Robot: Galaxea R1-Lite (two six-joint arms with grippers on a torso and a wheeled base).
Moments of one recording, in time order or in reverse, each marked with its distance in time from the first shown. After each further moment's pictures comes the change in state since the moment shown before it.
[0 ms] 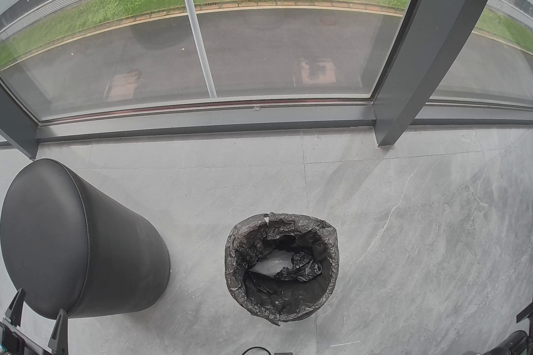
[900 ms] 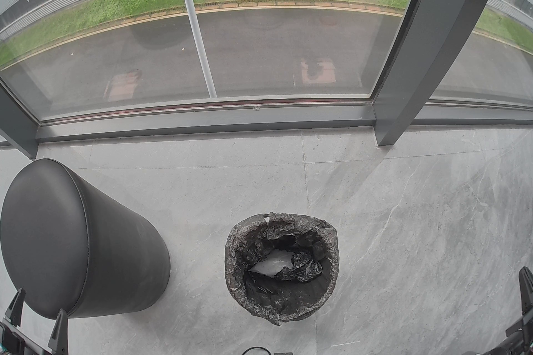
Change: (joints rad) left arm 0.000 0.000 0.000 0.000 0.000 0.000; right arm -0.002 0.001 0.000 0.008 0.295 -0.033
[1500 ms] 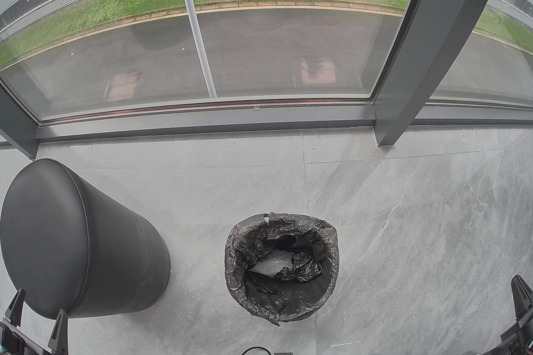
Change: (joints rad) left arm 0.000 0.000 0.000 0.000 0.000 0.000; right arm 0.000 0.000 0.000 0.077 0.009 0.071
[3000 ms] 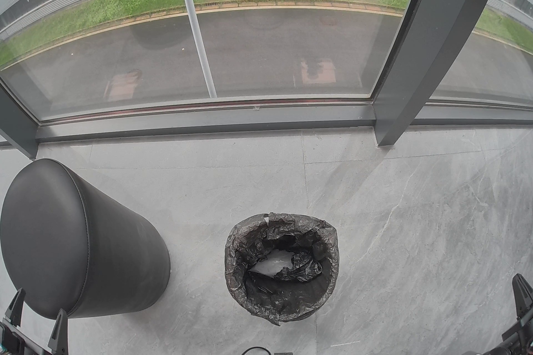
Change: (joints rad) left arm 0.000 0.000 0.000 0.000 0.000 0.000; right arm 0.001 0.000 0.000 -0.016 0.007 0.039
